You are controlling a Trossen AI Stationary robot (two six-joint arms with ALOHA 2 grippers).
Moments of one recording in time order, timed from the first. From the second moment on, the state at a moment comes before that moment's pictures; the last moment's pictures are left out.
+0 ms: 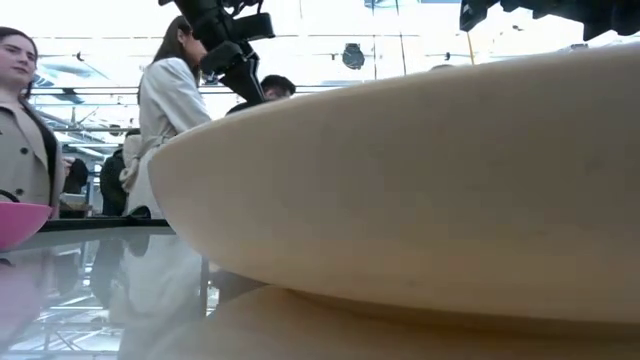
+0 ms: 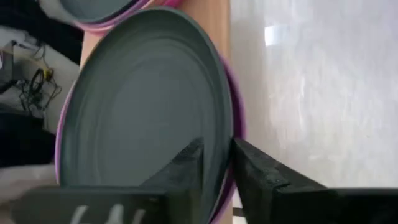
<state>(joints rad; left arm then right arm) 0.33 1.43 1.26 -0.70 -0.14 0.51 -0.02 0.73 0.43 0.44 -0.23 -0.06</state>
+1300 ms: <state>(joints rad) -0.27 0.90 0.61 0.16 -0.41 0.01 0.14 1.02 0.56 0.16 -0.29 -0.09</state>
